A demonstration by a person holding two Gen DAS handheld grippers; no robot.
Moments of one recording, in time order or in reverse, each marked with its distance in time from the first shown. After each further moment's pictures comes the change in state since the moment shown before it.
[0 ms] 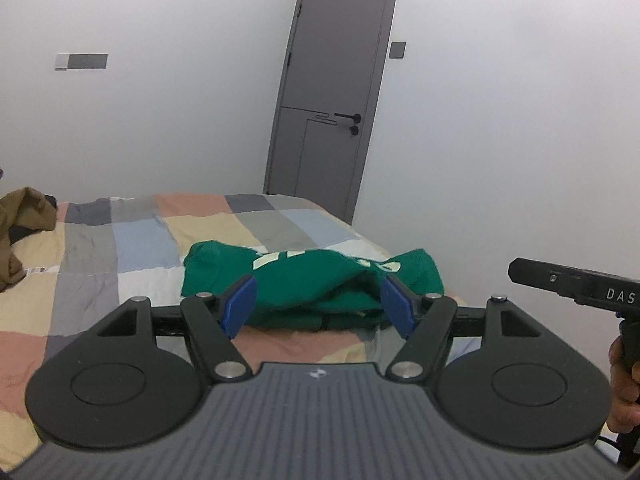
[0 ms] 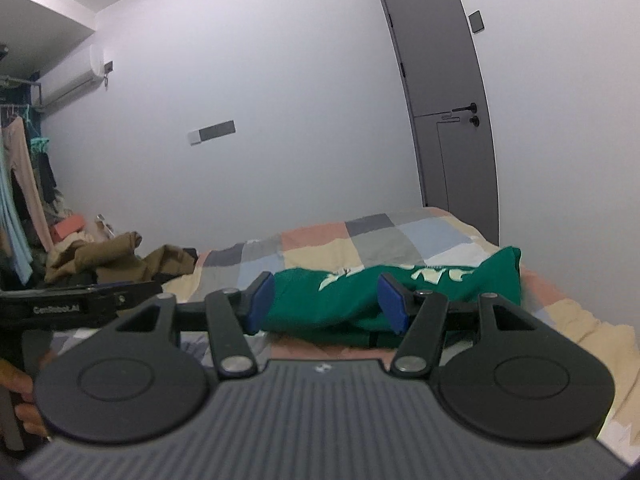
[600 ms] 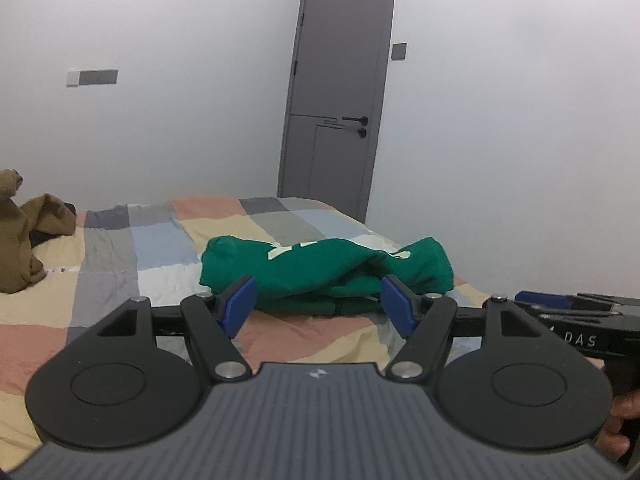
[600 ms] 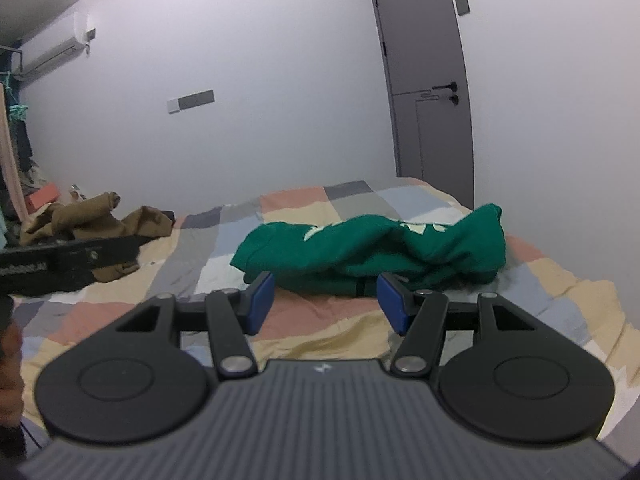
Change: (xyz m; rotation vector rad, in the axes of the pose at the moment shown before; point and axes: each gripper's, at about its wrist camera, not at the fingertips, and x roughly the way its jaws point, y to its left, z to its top) left arm -0.033 -0.012 -0.041 0.046 -0.031 0.050; right arm -0.010 0.027 -0.058 -0.028 0.060 -0.099
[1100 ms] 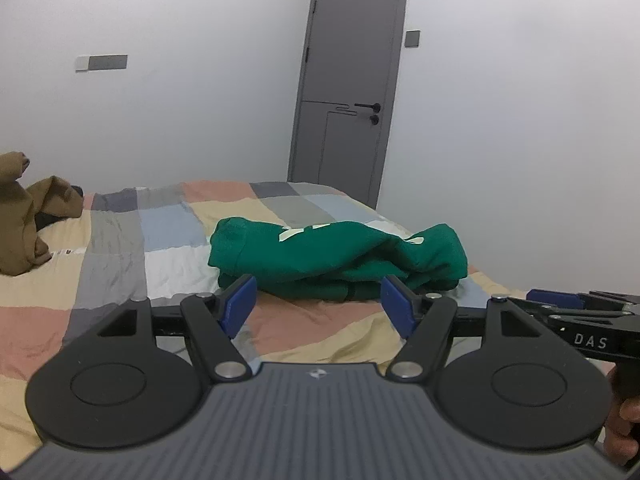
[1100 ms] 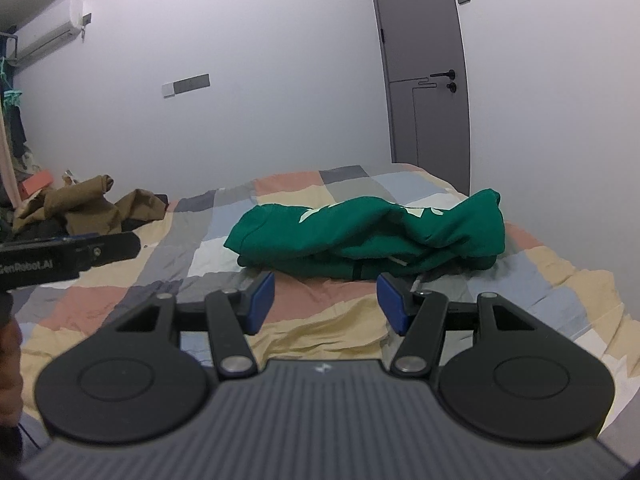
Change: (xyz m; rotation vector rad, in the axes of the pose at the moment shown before) left arm 0.013 0.009 -0.013 -0.027 0.044 0.025; right arm 0.010 0.003 -0.010 -0.019 0.040 -0.019
